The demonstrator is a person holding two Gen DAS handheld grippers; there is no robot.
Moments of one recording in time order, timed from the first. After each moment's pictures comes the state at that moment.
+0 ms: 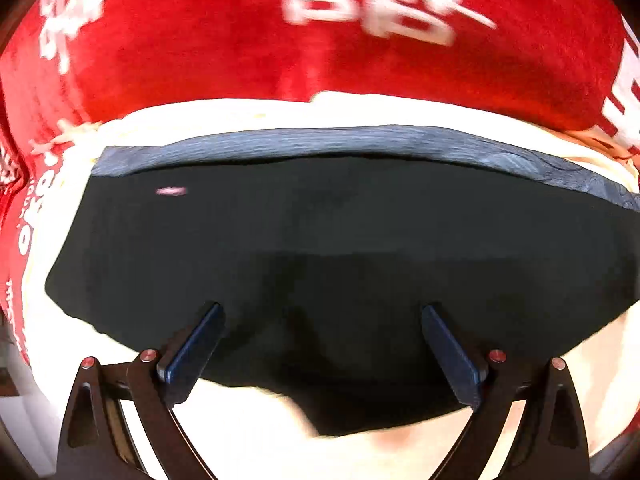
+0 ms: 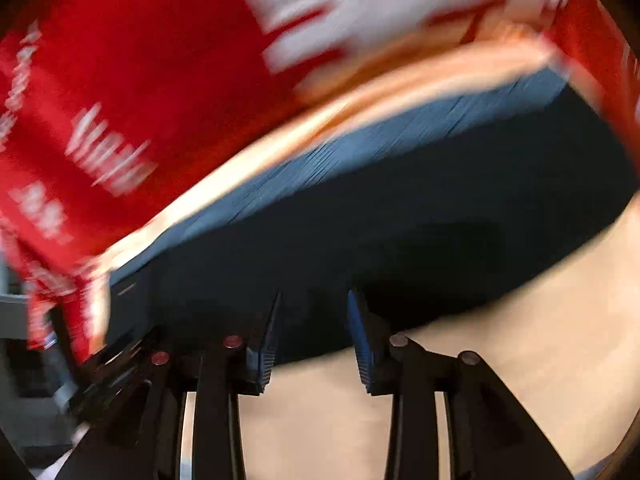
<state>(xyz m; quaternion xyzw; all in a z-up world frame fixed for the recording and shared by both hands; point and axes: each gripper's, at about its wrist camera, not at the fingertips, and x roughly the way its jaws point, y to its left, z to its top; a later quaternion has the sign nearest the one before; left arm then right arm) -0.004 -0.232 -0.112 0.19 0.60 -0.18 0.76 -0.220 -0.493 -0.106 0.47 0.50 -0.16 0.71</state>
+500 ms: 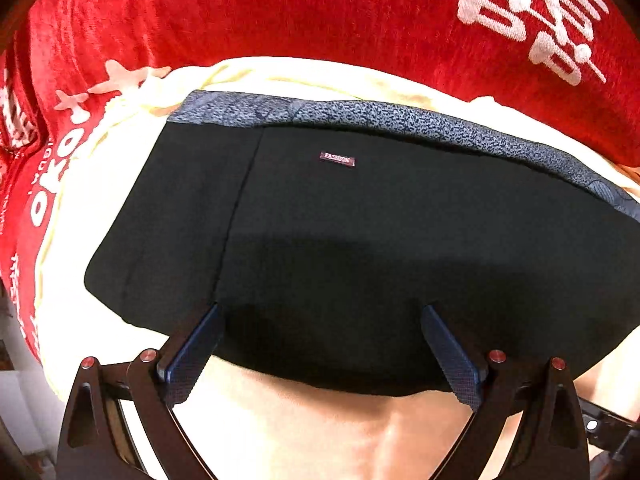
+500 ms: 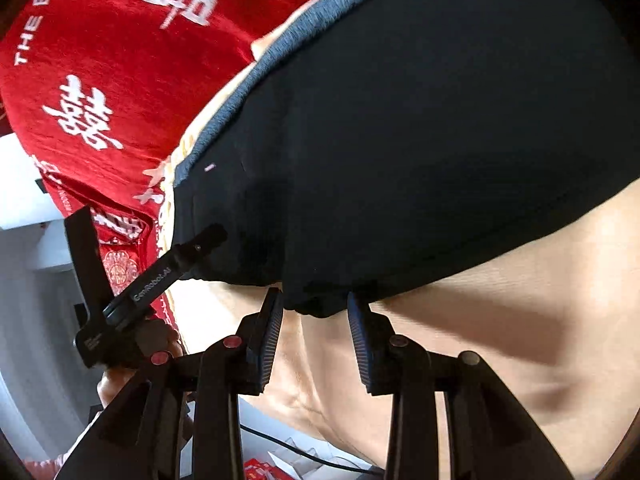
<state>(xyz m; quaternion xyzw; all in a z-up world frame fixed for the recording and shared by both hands) 0.050 -0.134 -0.128 0.17 0.61 -0.15 0.76 -0.114 -0.313 -0.179 0.55 0.52 -0.03 0.66</state>
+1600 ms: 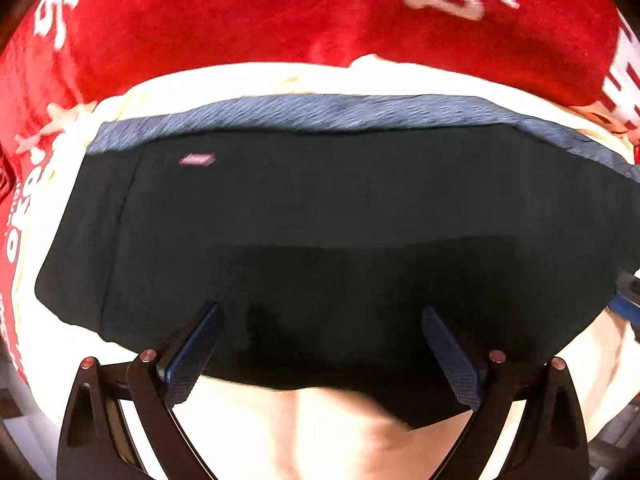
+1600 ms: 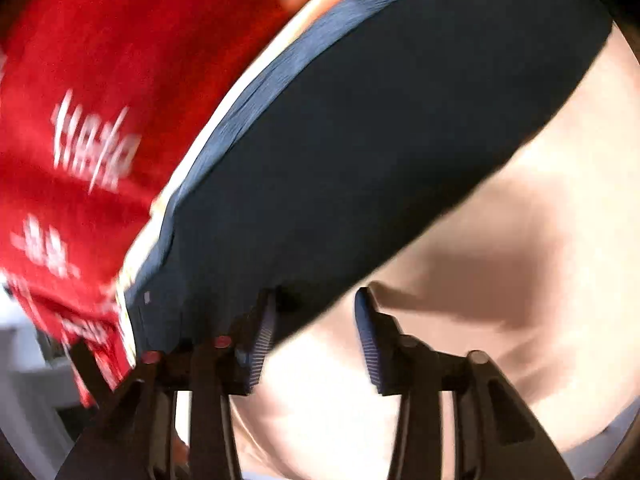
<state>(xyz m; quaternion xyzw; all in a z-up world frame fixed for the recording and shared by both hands) -0.003 -0.196 -0.142 0.21 0.60 -0.22 0.74 -0.202 -0.449 -0.155 0.57 0.47 -0.23 0.64</state>
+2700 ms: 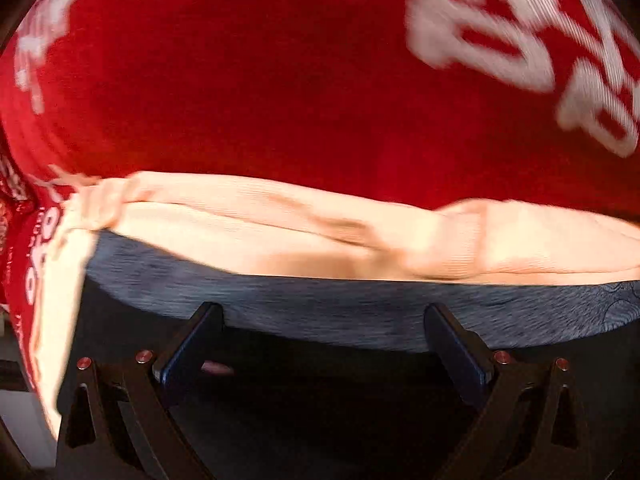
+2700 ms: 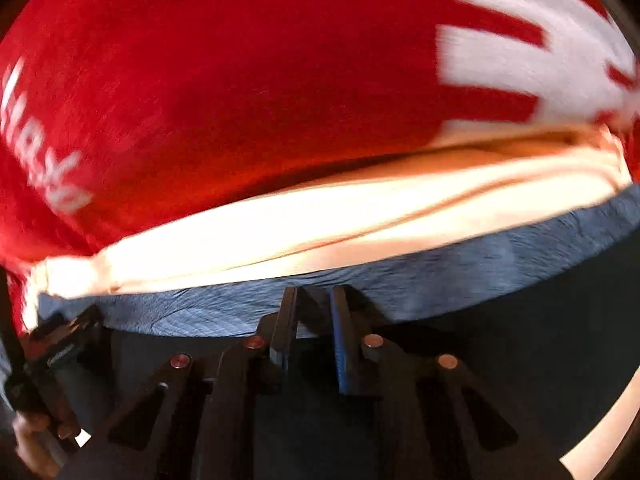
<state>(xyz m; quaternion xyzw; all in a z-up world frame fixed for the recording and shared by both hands) 0.139 -0.256 -0.136 0.21 0.56 -0.14 0.79 -0.062 -0.523 -0.155 0.33 0.54 -0.24 0.74</state>
